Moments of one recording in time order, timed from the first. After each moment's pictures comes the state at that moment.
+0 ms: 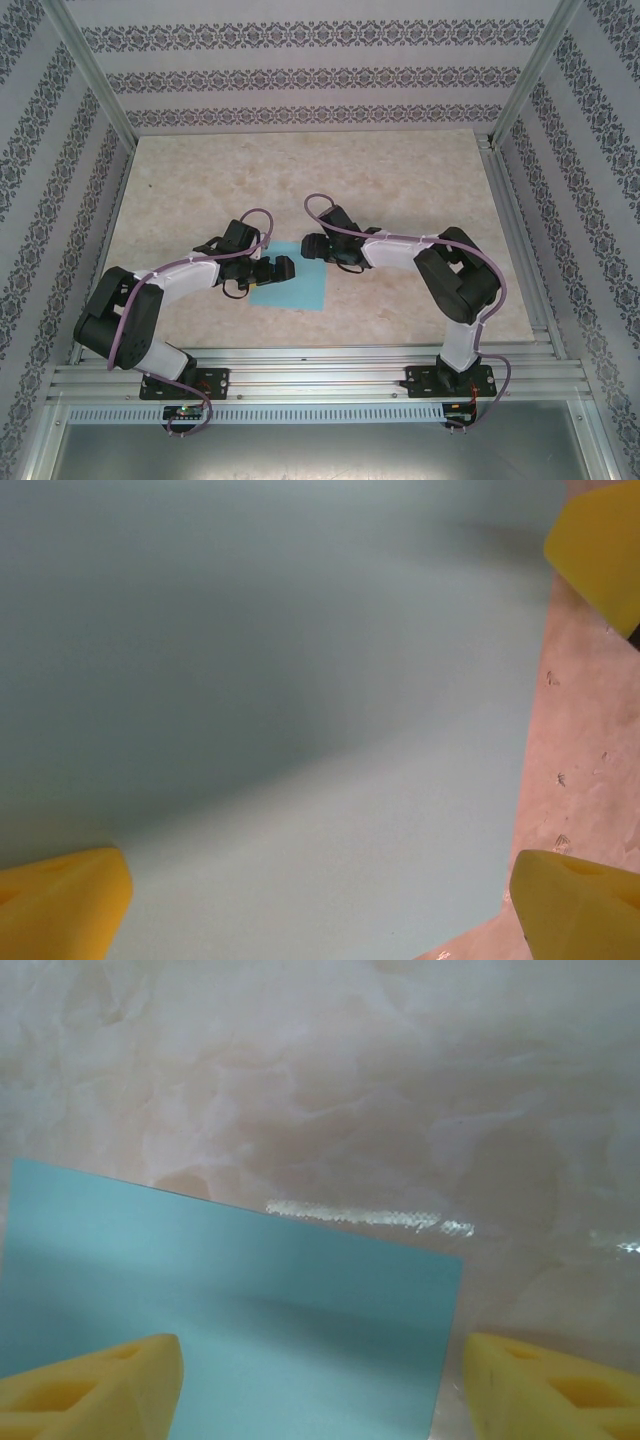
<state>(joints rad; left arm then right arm) -0.45 1.49 0.70 -0.28 0.40 -0.61 0.71 1.87 1.04 -0.12 -0.05 0.72</state>
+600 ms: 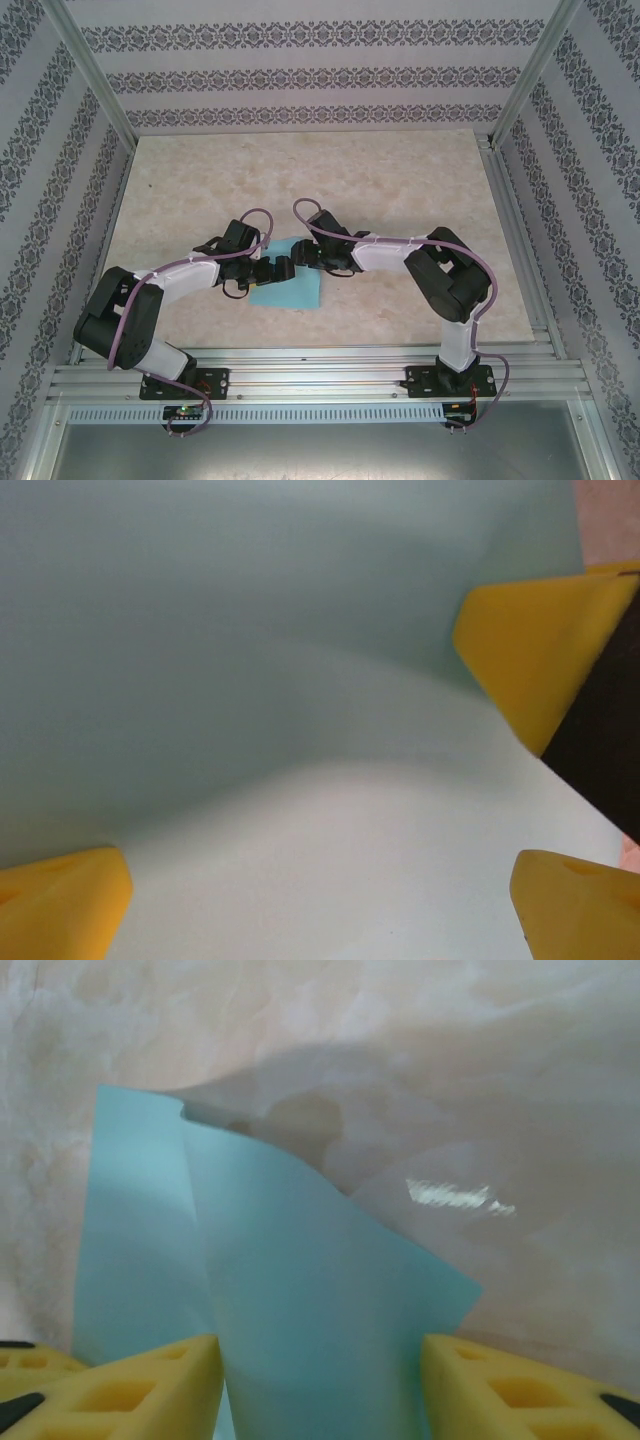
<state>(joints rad) -0.45 1.49 0.70 -0.28 0.40 -0.61 0.77 1.91 1.07 -0.09 -0.15 0.76</state>
